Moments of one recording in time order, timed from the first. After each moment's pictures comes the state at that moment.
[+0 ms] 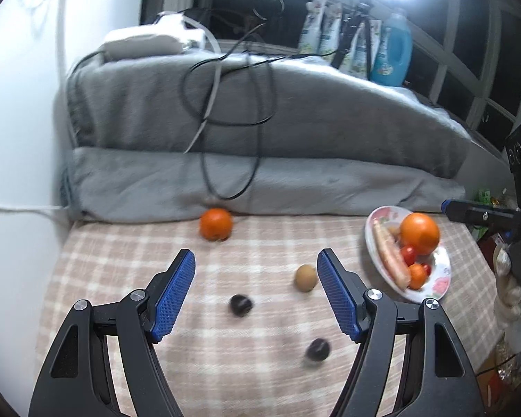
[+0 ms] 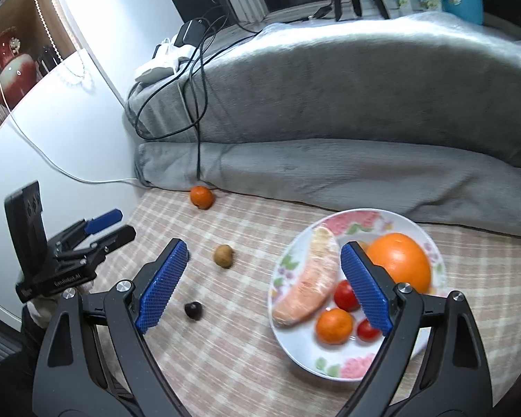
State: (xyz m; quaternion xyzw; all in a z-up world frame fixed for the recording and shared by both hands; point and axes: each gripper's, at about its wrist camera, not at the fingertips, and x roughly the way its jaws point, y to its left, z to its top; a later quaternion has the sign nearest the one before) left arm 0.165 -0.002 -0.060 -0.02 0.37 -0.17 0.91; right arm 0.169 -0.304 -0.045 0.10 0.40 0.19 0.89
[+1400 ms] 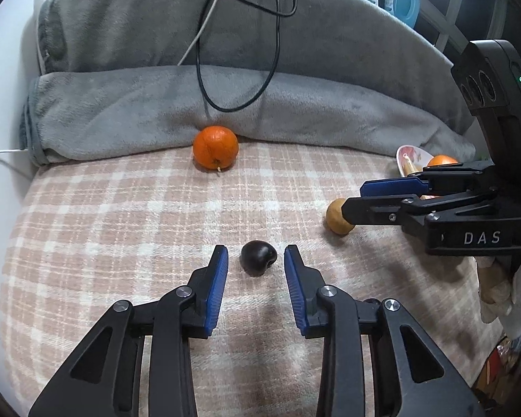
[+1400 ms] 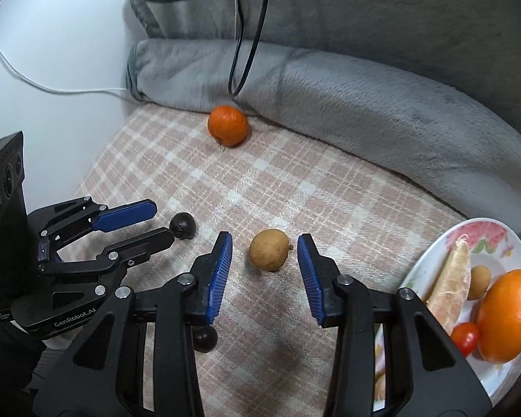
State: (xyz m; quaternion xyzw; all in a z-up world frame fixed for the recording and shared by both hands) left arm 0.189 -0.006 -0.137 -0.01 0.45 -0.21 0.87; right arm 0.233 -0.173 -0.127 -0.03 0.51 0.22 0.83
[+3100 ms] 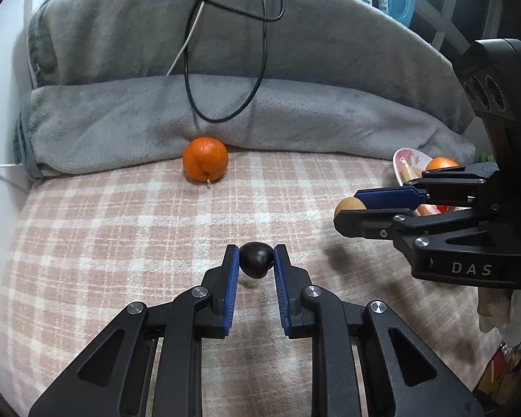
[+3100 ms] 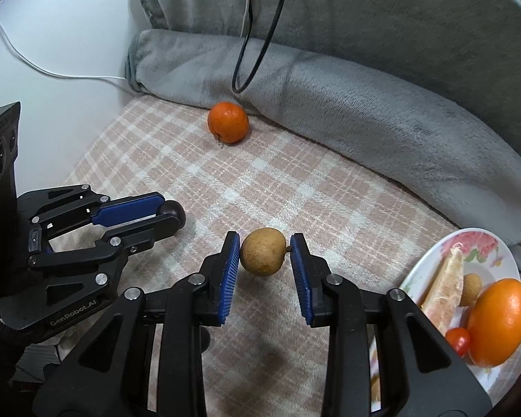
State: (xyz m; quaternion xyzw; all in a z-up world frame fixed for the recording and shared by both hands) left arm 0.194 -0.016 -0.140 0.00 0.43 -0.22 0.88; right arm 0.227 -0.165 -0.121 -0.06 0.50 0.20 0.84
